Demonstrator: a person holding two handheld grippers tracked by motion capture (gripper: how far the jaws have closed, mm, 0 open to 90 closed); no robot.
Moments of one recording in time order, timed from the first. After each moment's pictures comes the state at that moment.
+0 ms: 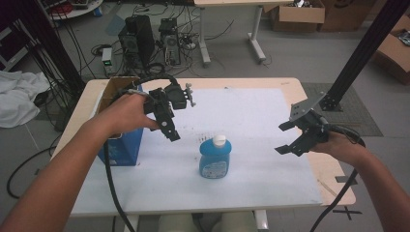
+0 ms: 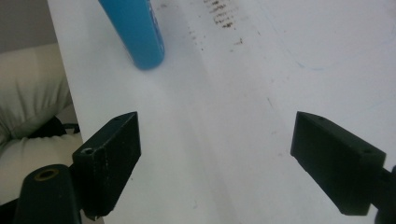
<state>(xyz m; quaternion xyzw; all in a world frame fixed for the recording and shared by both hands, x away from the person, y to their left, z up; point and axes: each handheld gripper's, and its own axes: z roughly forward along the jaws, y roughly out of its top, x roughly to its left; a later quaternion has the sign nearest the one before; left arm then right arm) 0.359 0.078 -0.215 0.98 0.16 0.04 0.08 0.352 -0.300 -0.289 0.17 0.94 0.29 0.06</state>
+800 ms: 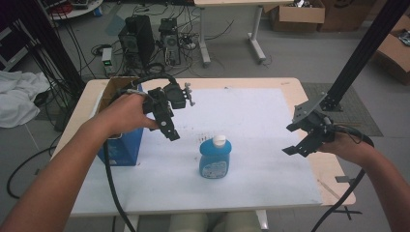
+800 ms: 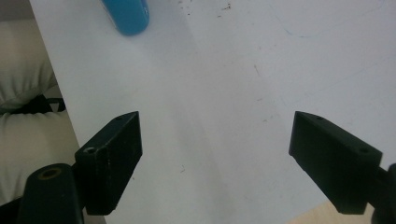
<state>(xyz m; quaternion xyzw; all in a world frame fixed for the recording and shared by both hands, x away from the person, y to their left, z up) 0.357 0.078 -0.214 0.98 0.16 0.05 0.08 0.349 -0.307 -0.285 0.18 0.95 0.24 0.07</state>
